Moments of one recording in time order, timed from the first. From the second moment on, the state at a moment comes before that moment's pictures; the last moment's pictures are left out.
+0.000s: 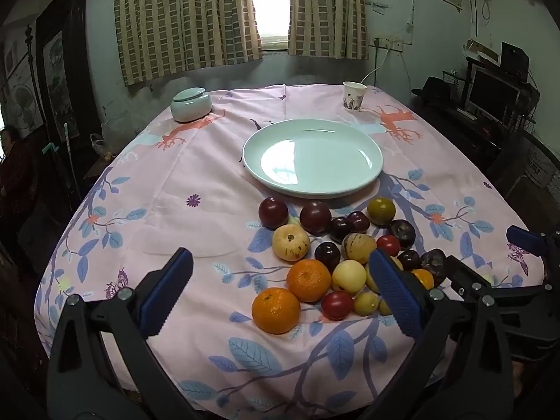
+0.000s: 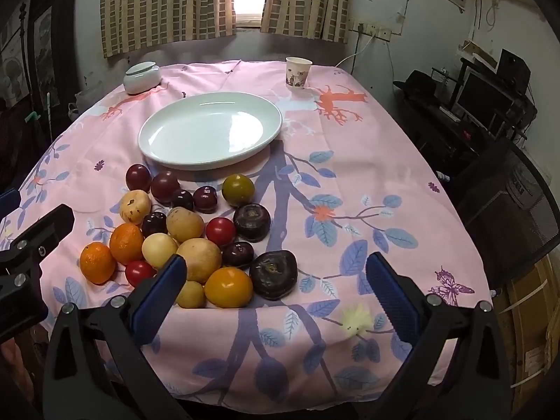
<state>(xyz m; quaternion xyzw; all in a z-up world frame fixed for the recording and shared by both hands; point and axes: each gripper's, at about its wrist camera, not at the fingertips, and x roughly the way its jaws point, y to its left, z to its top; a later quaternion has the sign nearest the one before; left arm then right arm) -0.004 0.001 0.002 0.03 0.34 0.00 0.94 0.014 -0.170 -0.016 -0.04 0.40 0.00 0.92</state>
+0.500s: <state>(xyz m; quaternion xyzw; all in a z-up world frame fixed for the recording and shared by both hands) -0.003 0.002 0.001 0.02 0.35 0.00 0.94 0.014 -0.164 -0.019 -0.04 0.40 0.01 0.91</state>
